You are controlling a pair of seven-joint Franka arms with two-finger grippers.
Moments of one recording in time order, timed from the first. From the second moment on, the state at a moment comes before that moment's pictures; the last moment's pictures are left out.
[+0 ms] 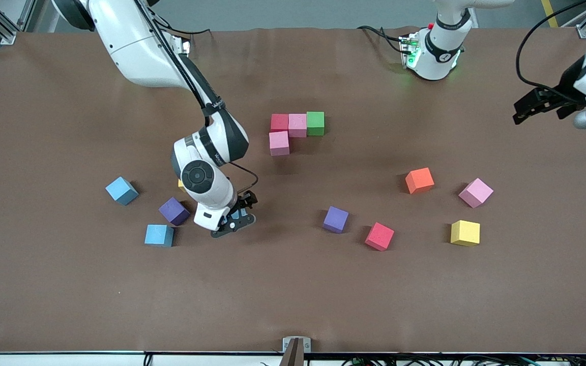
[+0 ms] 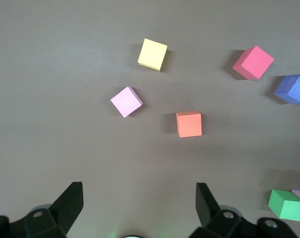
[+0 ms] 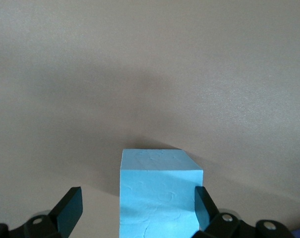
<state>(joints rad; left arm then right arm) -0.11 -0.17 0.04 -1.83 0.02 1.64 -0.16 0.54 0.69 -0.05 -1.60 0.12 2.27 0.03</state>
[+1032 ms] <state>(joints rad) -0.11 -0.17 0.00 -1.85 0.02 1.66 -0.15 0.52 0.69 -0.04 -1.59 0.12 2.24 0.03</state>
